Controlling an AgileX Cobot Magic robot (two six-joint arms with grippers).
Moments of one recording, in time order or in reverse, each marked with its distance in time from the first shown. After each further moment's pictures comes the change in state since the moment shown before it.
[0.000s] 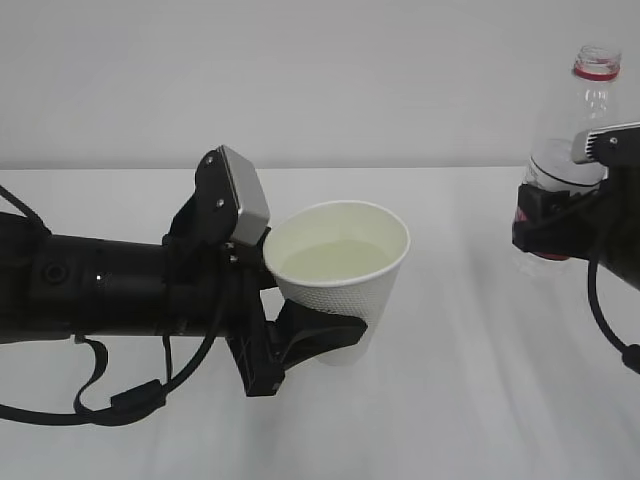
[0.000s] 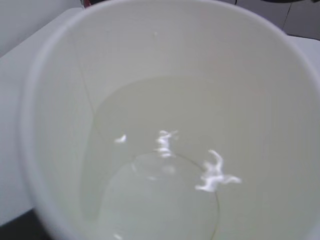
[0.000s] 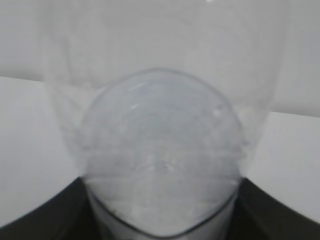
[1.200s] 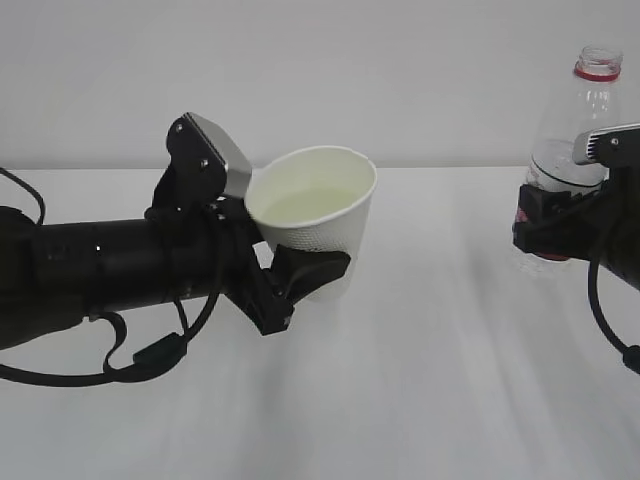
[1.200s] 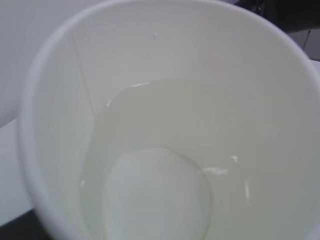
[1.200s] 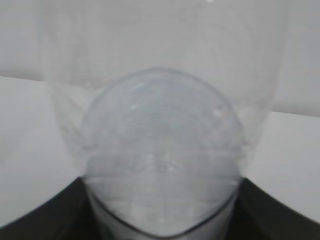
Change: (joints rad) left arm 0.000 0.001 0.000 -0.366 0.036 0.220; right arm 0.000 -0.002 0.002 0.001 -0.002 0.000
